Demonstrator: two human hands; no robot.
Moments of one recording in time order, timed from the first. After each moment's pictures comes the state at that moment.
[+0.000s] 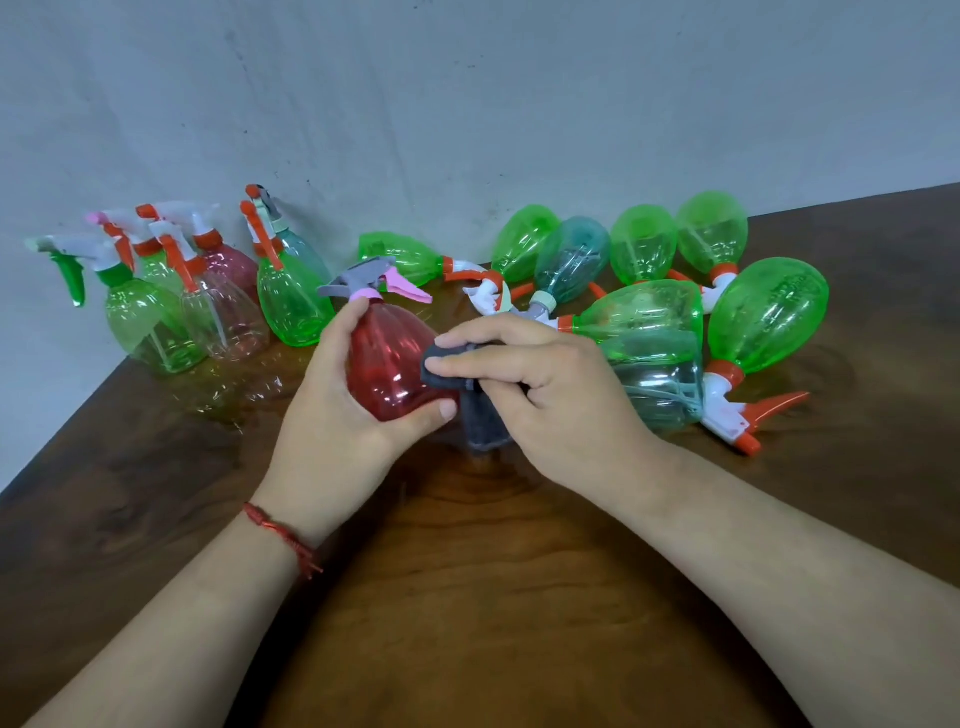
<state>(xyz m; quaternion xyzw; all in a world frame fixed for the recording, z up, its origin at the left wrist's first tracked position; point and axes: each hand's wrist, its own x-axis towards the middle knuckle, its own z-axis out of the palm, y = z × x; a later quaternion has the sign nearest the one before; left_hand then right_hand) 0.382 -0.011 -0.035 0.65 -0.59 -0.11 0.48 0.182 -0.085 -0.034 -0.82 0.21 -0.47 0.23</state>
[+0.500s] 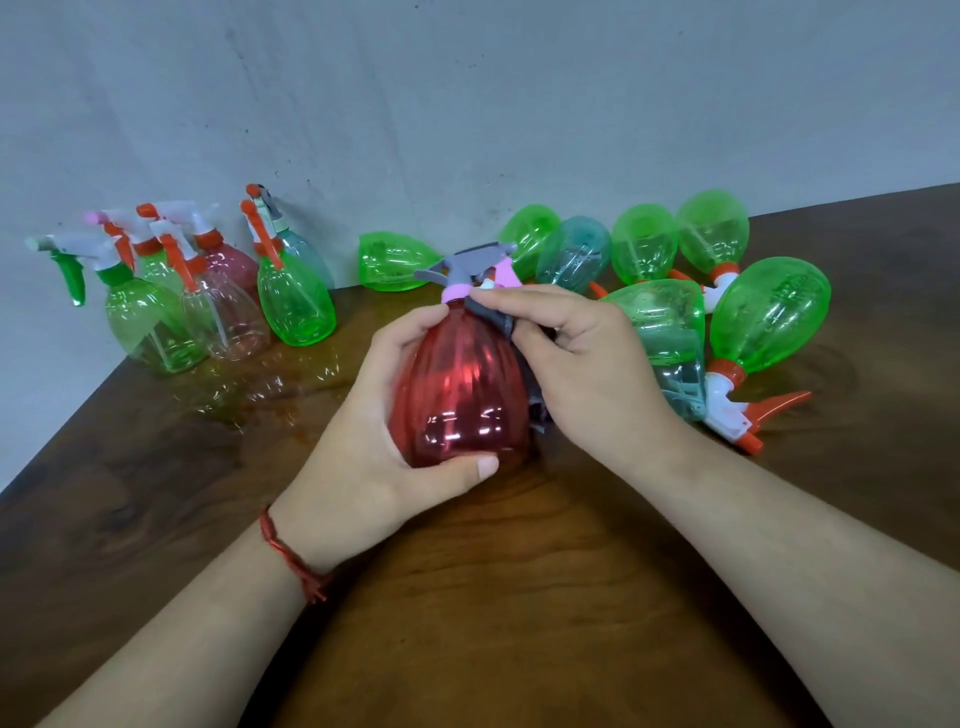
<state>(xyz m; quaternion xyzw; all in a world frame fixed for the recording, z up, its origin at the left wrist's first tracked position) 0.363 0.003 -0.030 0.50 -0.69 -0.23 0.46 0.178 -0.102 -0.028 -0.71 0.27 -0.53 0.38</state>
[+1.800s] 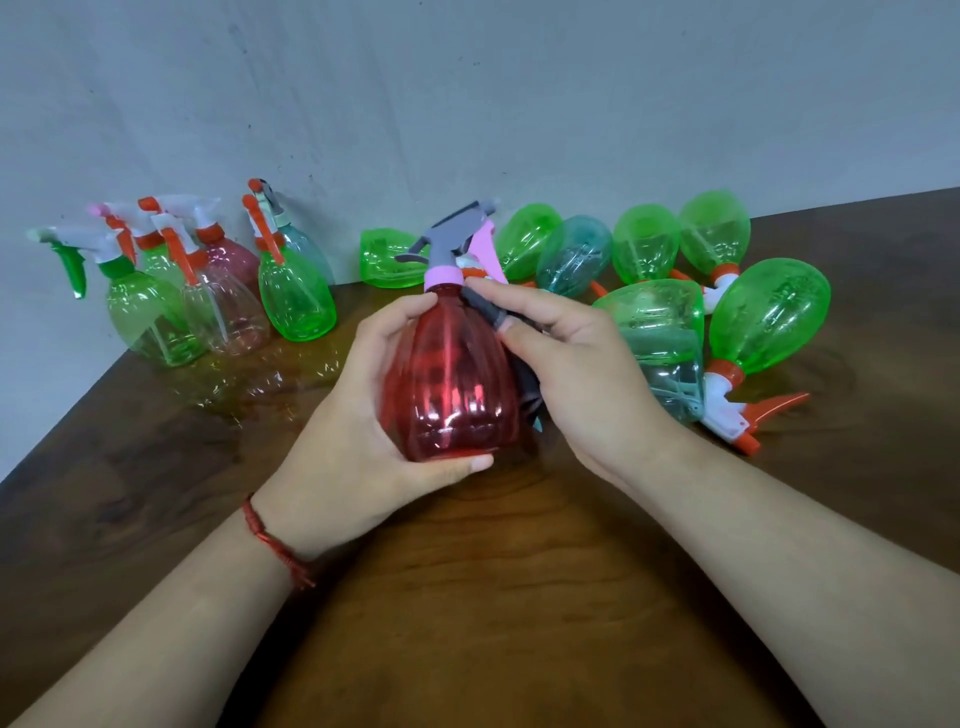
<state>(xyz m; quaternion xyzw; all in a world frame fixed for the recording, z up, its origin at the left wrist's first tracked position) 0.367 0.004 -0.023 0.51 -0.71 -0.19 0.44 0.184 -0.091 -0.023 -0.61 0.24 -0.50 0.57</state>
